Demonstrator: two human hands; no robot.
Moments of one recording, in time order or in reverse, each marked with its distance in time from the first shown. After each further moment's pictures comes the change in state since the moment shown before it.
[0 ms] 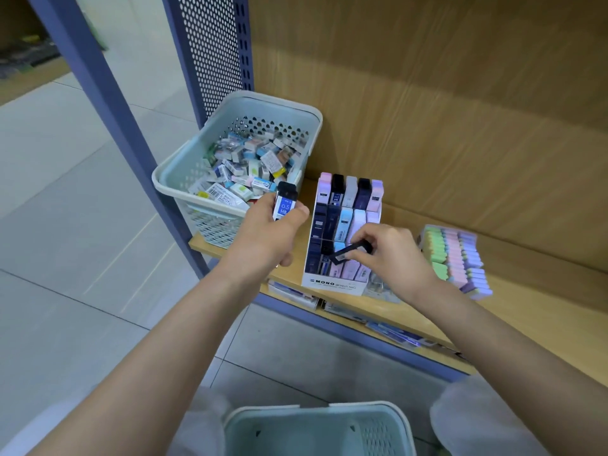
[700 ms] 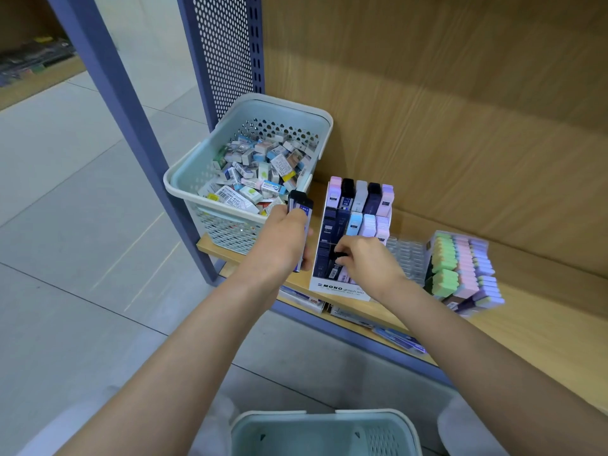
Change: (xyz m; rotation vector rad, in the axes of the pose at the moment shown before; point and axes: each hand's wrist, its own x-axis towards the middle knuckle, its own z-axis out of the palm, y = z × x) left_hand -0.003 0.005 0.004 -0.064 -0.006 -0.090; right_hand 0.031 0.002 0.048 -0.131 -0.166 0.046
